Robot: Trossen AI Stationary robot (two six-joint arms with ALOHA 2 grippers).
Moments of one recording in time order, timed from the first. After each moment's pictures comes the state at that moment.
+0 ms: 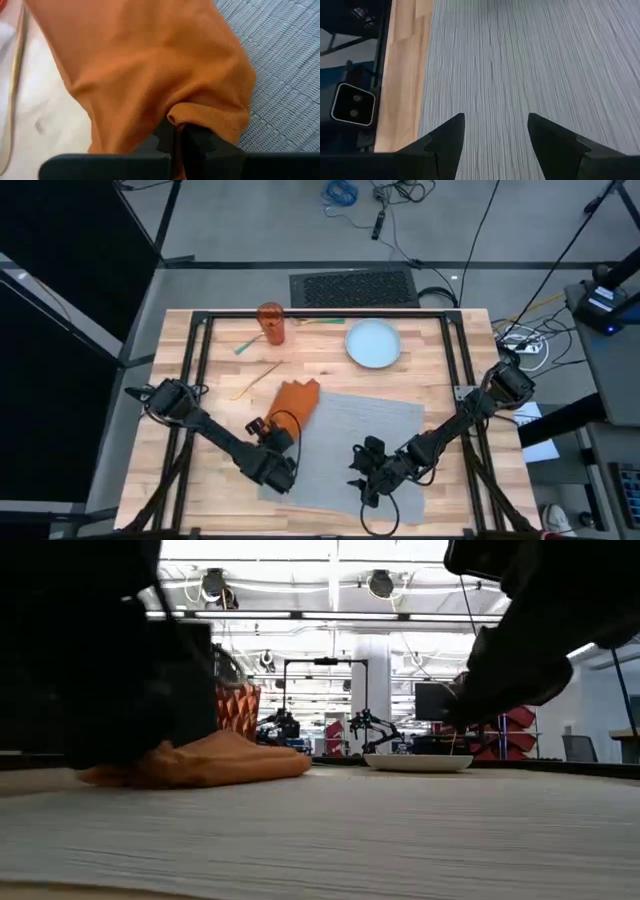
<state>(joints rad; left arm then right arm) -0.57 1.97 1.17 -0.89 -0.59 -1.18 0.61 1.76 0.93 0.01 0.35 0.78</state>
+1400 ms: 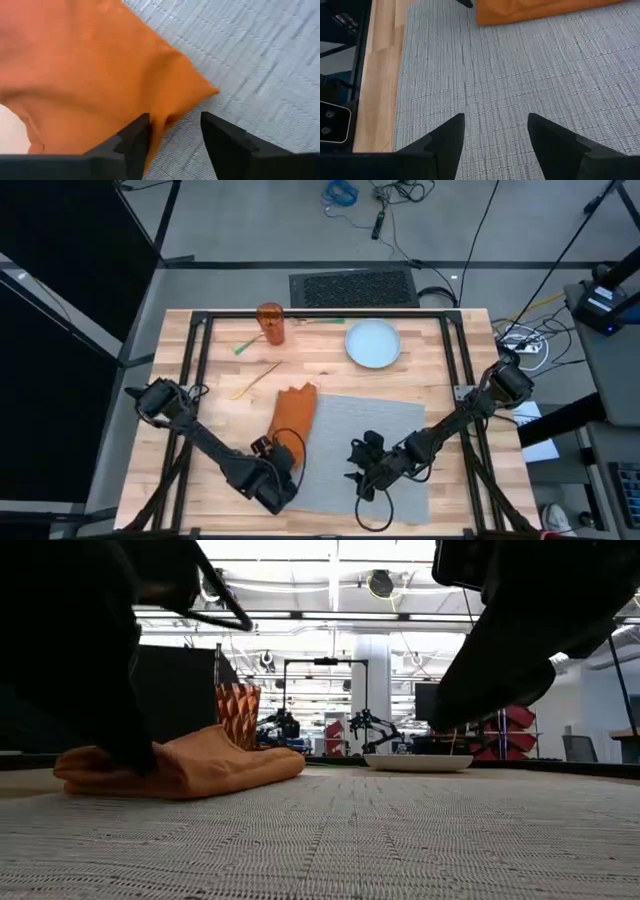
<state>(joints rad) -0.67 1.91 1.21 -0.69 -0.49 -1.14 0.58 1.76 0.93 0.00 0.39 0.77</state>
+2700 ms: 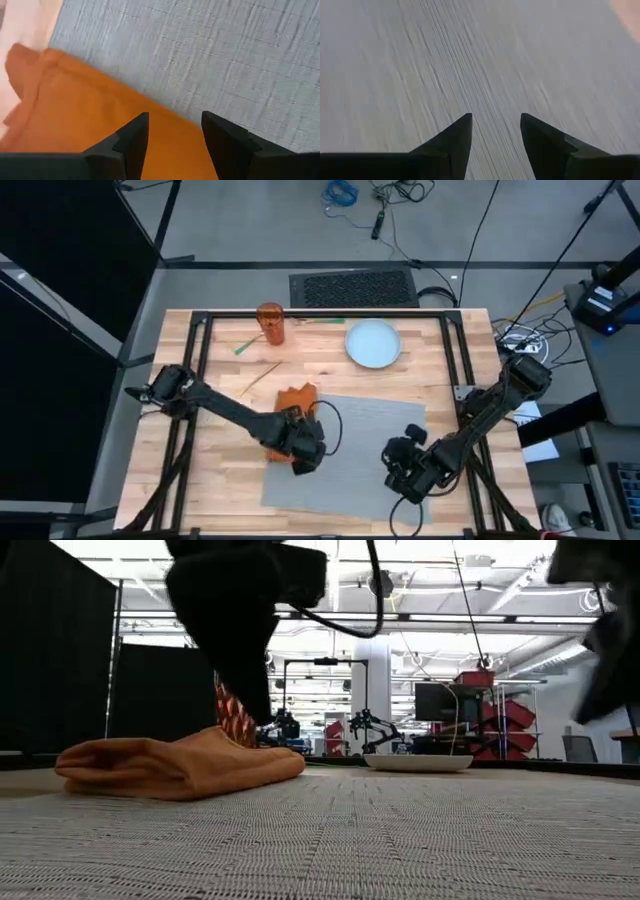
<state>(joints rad) -0.34 1.91 1.42 -0.80 -0.28 -0.50 0.76 1.60 0.93 -0.70 0.49 1.23</state>
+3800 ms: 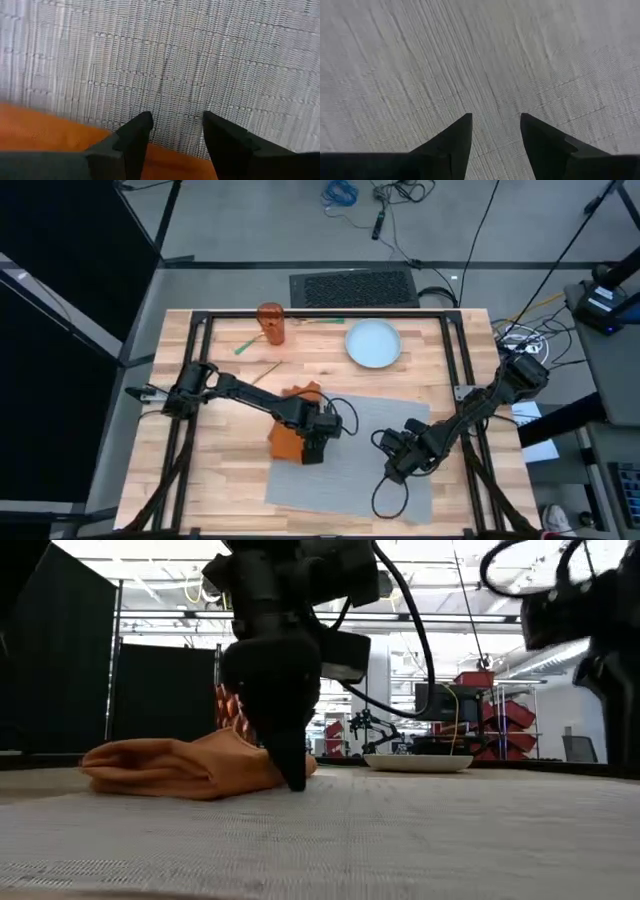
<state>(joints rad) -0.16 2.08 1.43 -0.68 0.00 -0.24 0.59 1.61 0.88 -0.71 0.17 1.11</state>
